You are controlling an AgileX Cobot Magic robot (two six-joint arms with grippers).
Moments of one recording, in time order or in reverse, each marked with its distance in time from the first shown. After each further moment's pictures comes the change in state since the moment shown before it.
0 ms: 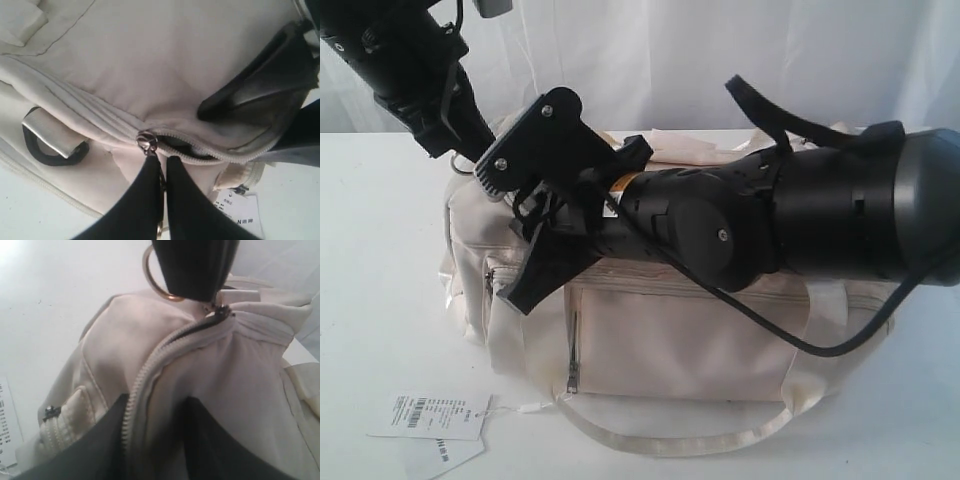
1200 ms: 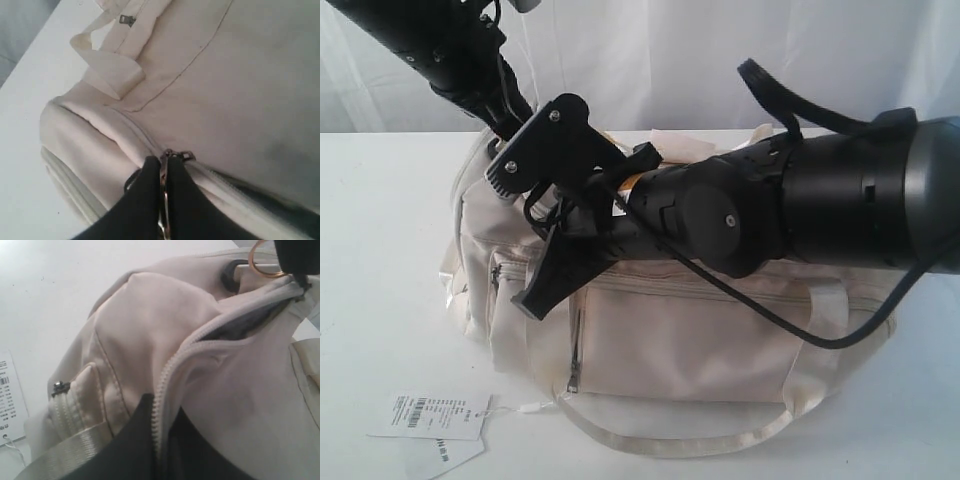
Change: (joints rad) left arm -0.002 0.104 -0.014 0.063 -0.357 -0.072; right arm -0.012 -0.005 -0.008 0.002 0.120 0.000
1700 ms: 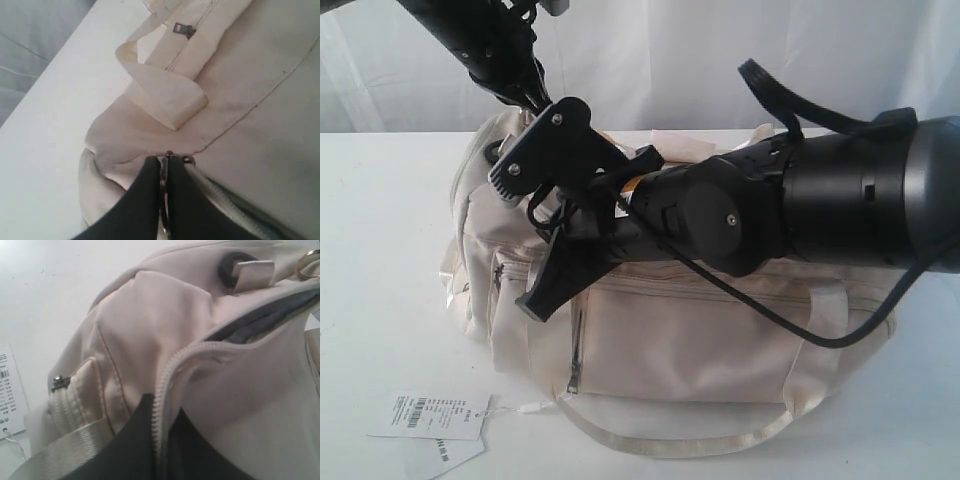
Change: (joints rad) left arm 0.000 0.273 -0.321 0.109 0.031 -0.129; right arm -0.003 0.000 0.000 0.000 0.014 0.000
